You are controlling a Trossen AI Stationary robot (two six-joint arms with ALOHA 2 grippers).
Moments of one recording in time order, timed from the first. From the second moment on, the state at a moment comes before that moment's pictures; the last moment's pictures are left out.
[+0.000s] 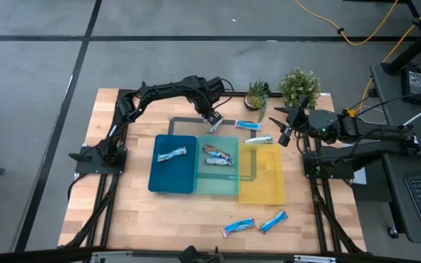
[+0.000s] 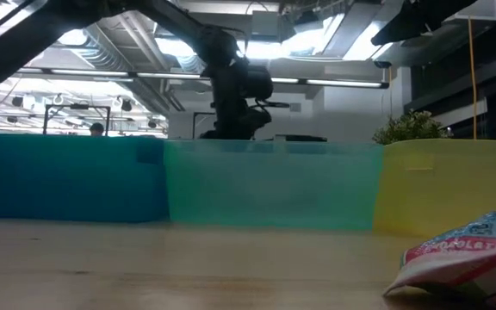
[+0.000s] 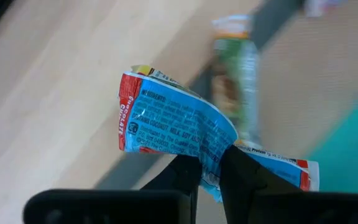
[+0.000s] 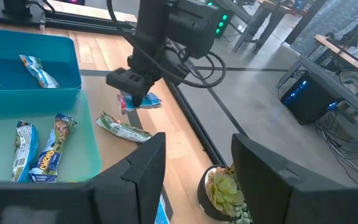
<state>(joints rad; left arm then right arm) 0.51 2.16 1.84 -1.01 0.09 -0.24 -0.03 0.71 0.82 -0.51 0.56 -0.15</state>
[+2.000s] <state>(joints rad) 0.03 1.70 1.90 -0.69 -0.40 0.39 -0.17 1.16 1.12 -0.02 -0.06 0.25</state>
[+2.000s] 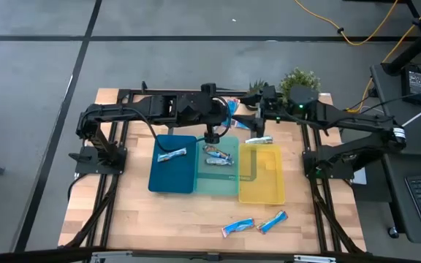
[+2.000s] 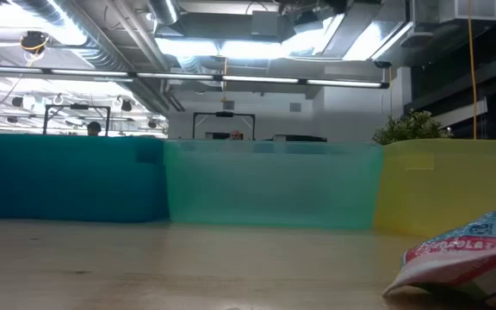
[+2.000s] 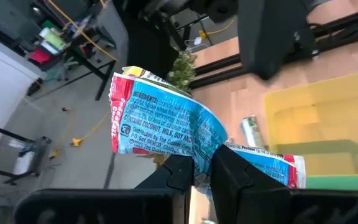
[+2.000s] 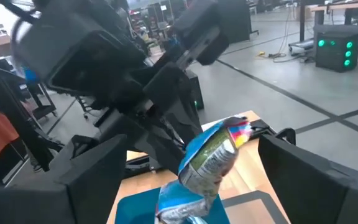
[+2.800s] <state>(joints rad) 0.03 1.70 1.90 -0.71 -0.42 0.43 -0.18 1.19 1.13 0.03 -0.07 0.22</state>
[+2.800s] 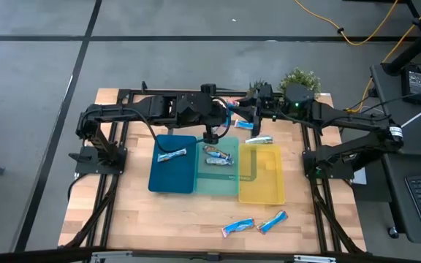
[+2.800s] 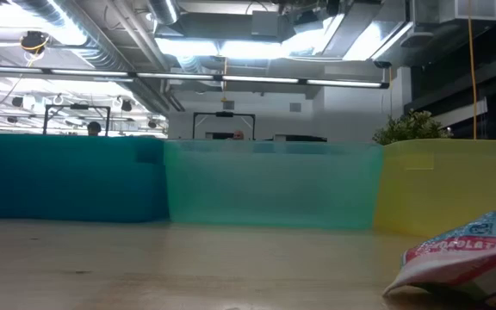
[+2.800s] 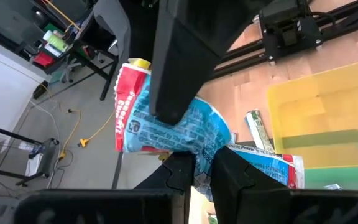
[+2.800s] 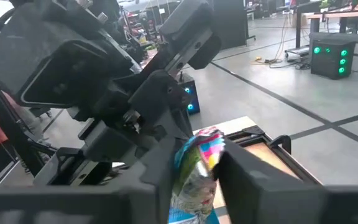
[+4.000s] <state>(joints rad) 0.02 1.60 1.90 -0.97 -0.61 0.18 -0.17 0.95 1.13 -0.21 -0.07 0.17</state>
